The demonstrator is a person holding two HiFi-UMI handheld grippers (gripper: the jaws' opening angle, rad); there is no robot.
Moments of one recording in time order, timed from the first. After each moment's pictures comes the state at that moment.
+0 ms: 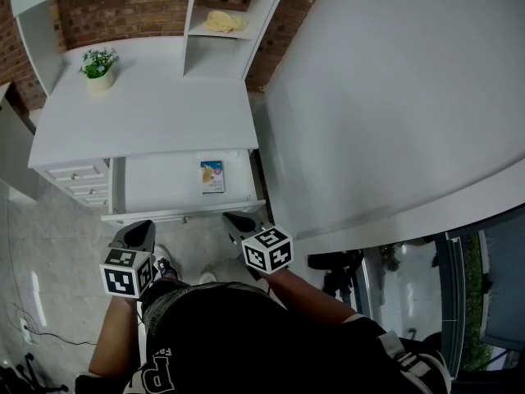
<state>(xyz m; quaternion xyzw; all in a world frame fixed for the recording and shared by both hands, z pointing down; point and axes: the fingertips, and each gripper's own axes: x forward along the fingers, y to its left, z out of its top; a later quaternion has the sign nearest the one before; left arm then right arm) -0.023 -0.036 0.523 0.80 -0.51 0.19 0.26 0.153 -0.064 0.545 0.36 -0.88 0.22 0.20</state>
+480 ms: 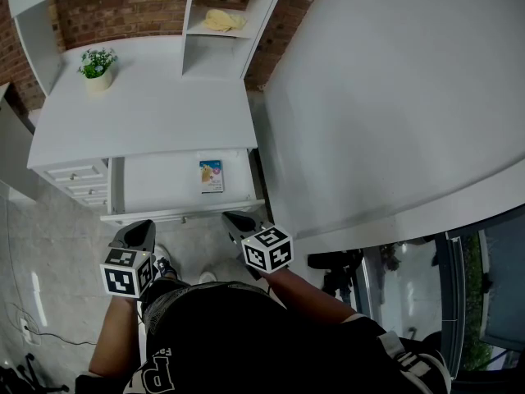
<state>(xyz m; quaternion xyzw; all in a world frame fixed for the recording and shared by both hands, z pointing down) -0.017 -0.039 0.523 0.80 -0.50 0.19 0.26 0.157 -0.067 0.546 0.36 -0.88 0.23 0.20</state>
